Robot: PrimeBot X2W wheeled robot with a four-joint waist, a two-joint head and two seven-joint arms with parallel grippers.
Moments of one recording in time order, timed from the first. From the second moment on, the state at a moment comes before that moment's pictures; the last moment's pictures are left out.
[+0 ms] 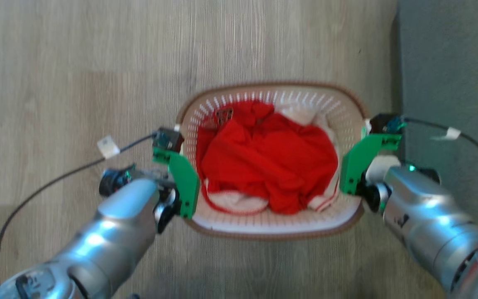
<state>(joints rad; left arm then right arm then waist) -0.83 0.06 -1.29 1.12 -1.11 -0.06 0.10 -0.90 -0.10 1.20 1.28 1.35 0.12 0.03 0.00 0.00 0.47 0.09</state>
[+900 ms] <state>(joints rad) -1.05 0.06 -1.28 1.11 -1.04 0.00 -0.01 -1.09 -0.11 1.17 1.31 1.31 0.12 -0.13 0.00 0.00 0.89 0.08</state>
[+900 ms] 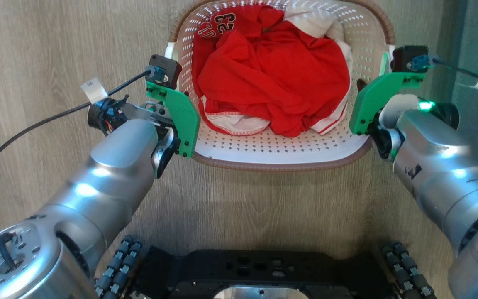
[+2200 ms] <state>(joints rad) -1.09 0.04 -1.29 1.06 -1.07 0.05 -0.03 -1.12 -0.16 1.09 1.30 1.21 0.12 -0.14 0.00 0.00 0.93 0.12</state>
